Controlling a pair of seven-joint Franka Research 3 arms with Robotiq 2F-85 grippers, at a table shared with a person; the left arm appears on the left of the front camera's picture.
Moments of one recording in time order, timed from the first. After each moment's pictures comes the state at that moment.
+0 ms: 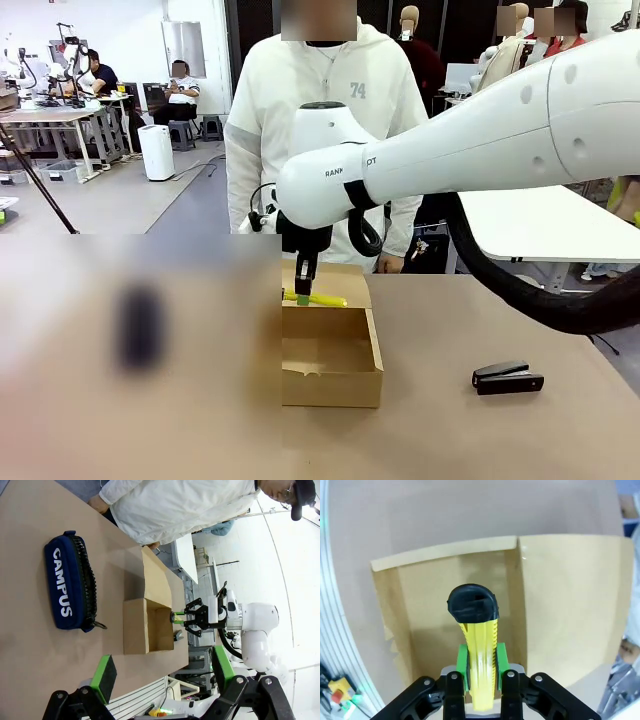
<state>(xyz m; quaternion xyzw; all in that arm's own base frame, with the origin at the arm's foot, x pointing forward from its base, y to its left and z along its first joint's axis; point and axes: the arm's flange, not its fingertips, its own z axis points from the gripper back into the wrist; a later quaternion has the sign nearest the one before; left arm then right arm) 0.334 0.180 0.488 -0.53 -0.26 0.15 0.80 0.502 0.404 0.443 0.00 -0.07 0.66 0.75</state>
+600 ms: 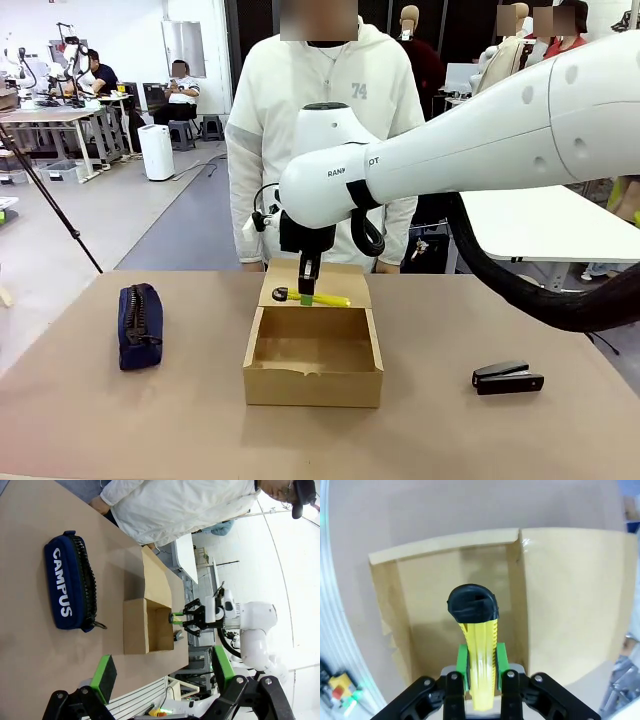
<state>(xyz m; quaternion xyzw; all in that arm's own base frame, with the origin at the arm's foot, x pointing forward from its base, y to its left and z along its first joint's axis) 0.334 0.180 0.488 -0.53 -0.26 0.15 0.80 0.505 0.399 0.434 0.00 -0.05 0.65 0.75</state>
